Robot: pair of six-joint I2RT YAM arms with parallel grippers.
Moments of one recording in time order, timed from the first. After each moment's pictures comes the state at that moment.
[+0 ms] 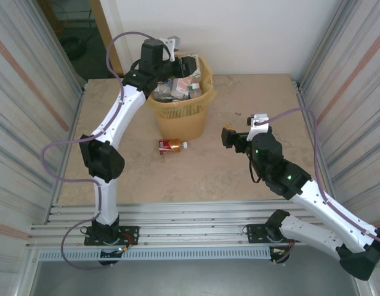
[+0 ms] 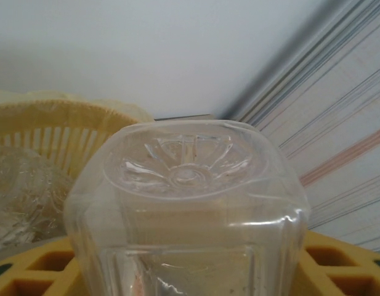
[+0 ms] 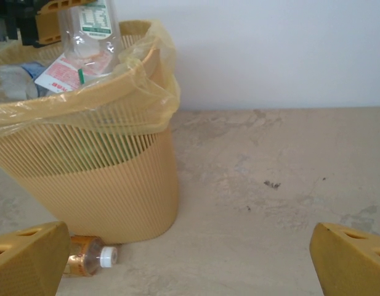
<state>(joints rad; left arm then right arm) -0.42 2.05 2.22 -0.50 0.33 -0.41 0.77 0.84 0.87 -0.31 0.55 0.31</state>
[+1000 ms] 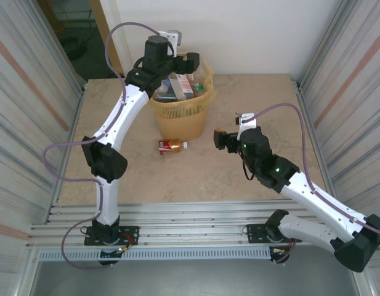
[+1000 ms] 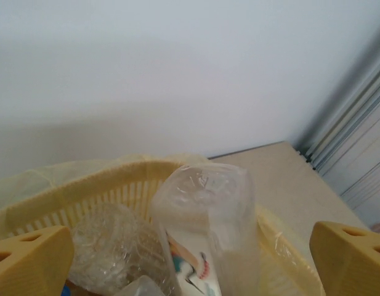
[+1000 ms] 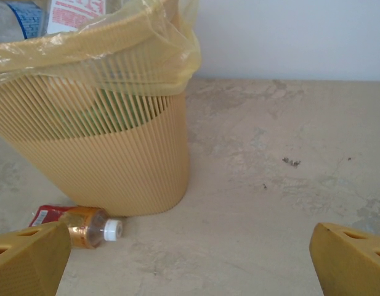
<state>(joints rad) -0.46 2.07 2.31 -0.52 0.03 -0.21 0.76 0.95 0.87 -0.30 0.47 0.31</state>
